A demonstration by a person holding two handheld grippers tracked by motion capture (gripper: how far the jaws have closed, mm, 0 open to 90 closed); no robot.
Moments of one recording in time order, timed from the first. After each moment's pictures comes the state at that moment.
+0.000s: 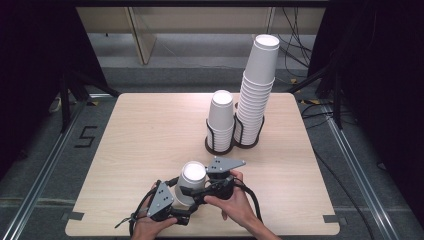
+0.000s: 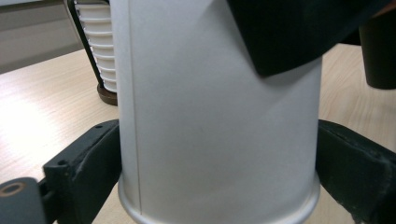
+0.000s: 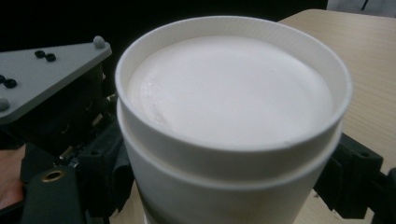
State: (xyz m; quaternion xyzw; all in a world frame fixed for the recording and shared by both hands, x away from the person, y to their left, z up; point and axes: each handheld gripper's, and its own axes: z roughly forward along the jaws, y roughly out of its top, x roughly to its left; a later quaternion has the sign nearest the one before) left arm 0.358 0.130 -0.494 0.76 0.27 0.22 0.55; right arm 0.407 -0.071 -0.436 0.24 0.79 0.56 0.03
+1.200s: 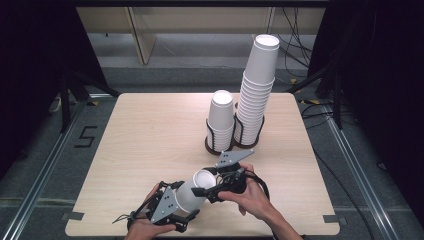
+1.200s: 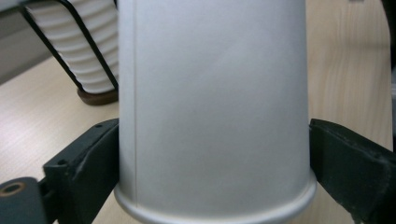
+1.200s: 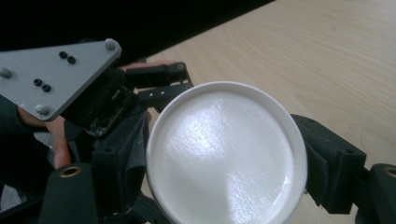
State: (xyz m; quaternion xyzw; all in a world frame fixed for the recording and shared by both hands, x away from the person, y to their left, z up) left arm 0.352 0.130 -0.489 0.80 0.19 0.23 0.52; right arm 0.414 -0.099 -0.410 0.22 0.84 0.50 -0.03
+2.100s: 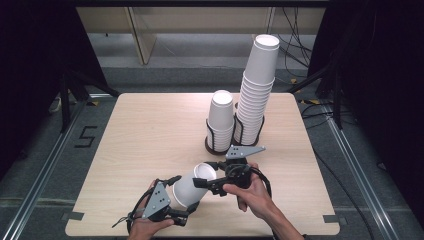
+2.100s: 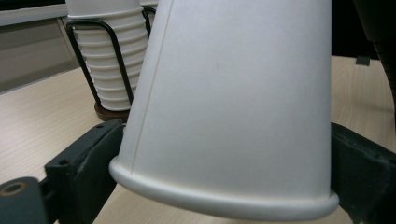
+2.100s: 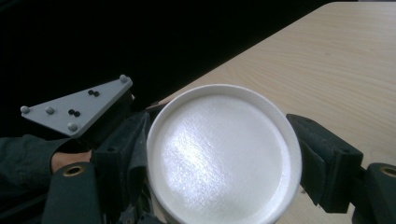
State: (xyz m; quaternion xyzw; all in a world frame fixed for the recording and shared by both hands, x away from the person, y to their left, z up) left arm 0.356 0.136 -0.487 0.75 0.24 0.23 0.58; right arm 0.420 -0.110 -0.406 0.26 0.77 0.57 -0.07
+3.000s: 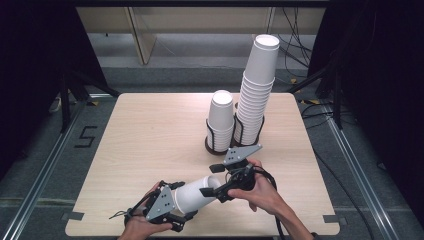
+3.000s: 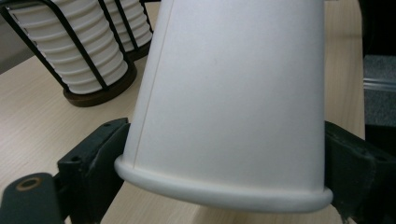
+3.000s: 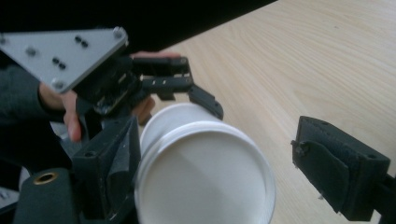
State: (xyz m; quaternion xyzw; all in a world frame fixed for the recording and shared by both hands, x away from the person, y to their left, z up) left arm 0.353 0.137 -0.481 0.82 0.17 0.20 0.51; right arm 0.418 -0.118 -0.397 0.19 0.85 0.49 -0.03
